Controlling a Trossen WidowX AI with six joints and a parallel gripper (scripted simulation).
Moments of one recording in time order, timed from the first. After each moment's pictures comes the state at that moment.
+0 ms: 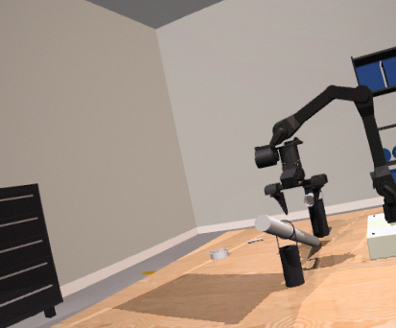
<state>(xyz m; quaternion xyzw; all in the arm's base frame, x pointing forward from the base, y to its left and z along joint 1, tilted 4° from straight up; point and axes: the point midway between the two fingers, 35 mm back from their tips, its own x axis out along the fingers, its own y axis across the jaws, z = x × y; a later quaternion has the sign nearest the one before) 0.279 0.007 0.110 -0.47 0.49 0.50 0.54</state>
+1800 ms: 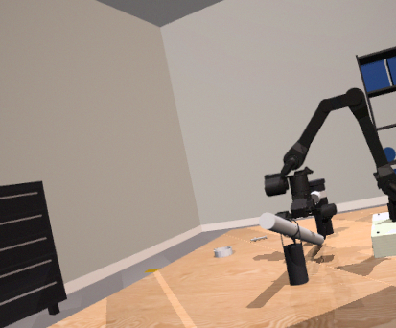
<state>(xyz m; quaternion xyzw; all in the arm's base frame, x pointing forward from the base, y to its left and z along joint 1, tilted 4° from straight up) 0.284 0.015 0.015 -0.48 0.48 0.51 0.53</state>
